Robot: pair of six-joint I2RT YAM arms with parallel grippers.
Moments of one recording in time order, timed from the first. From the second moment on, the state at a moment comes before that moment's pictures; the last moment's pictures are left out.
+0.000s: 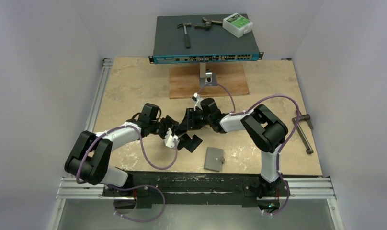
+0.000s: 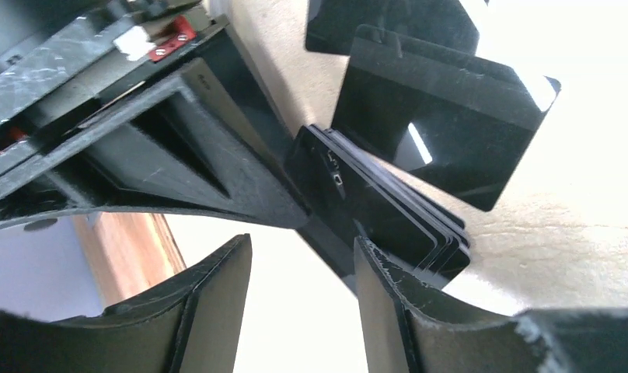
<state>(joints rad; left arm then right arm) -0.40 1.45 0.62 -0.10 0.67 1.71 0.69 1.96 0.94 0.42 -0.43 0.68</state>
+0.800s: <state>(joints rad) -0.35 1.27 0.72 -0.41 0.48 1.29 0.87 1.96 1.16 0.01 0.18 0.61</state>
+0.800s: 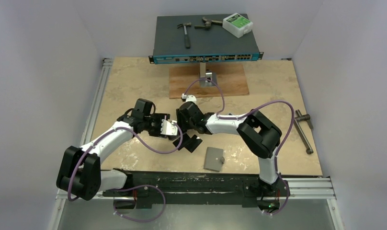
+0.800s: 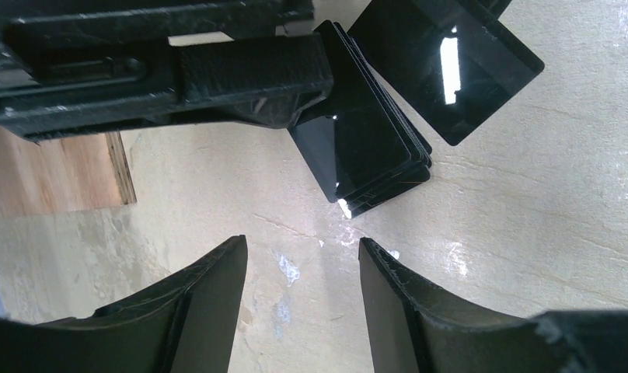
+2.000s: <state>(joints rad) -0.46 1.35 0.64 -0.22 0.54 1.44 0.76 1.78 0.83 0.26 -0.03 0.73</state>
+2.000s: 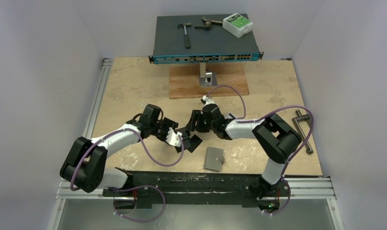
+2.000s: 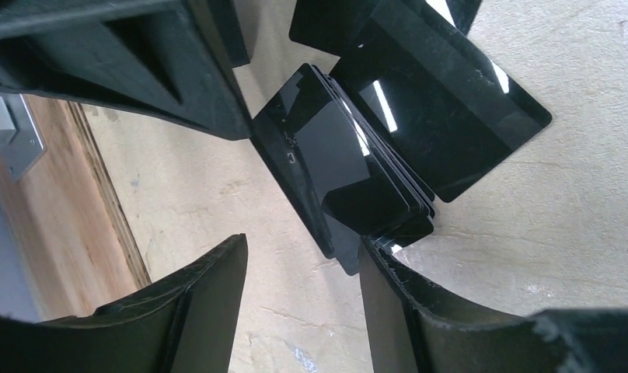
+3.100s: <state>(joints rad) -0.47 1.43 0.63 -0.13 0.57 1.52 0.71 1.81 0.76 0.45 -0.31 0.76</state>
